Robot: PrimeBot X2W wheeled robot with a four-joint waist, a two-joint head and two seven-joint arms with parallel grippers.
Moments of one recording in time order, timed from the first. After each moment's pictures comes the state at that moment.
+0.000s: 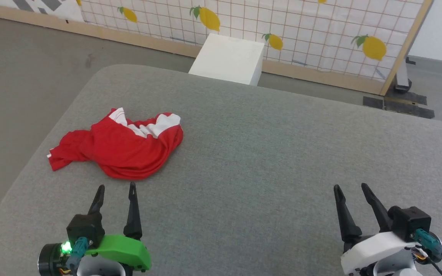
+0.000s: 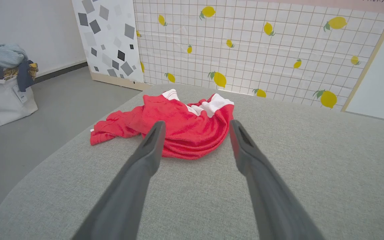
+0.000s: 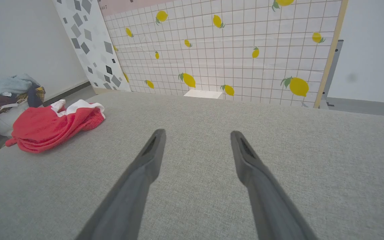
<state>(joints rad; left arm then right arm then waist) 0.02 0.06 -0.02 0.09 -0.10 0.03 -0.17 0.00 -0.05 0.02 0.20 0.19 0.13 -0.17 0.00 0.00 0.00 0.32</state>
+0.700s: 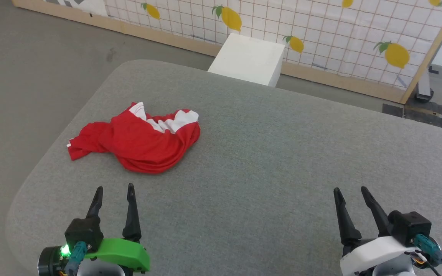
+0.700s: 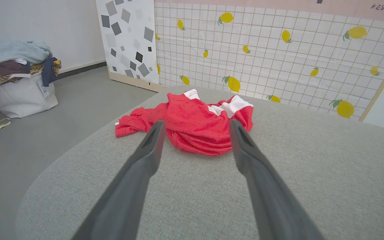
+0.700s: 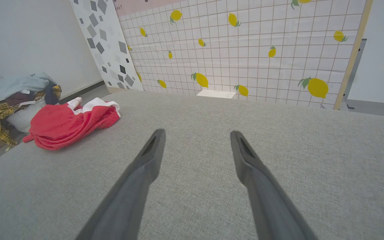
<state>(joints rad) 0.03 0.06 -0.02 0.10 -0.12 0.04 -0.21 0.01 -0.05 0.03 0.23 0.20 0.13 -0.21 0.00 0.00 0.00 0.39</state>
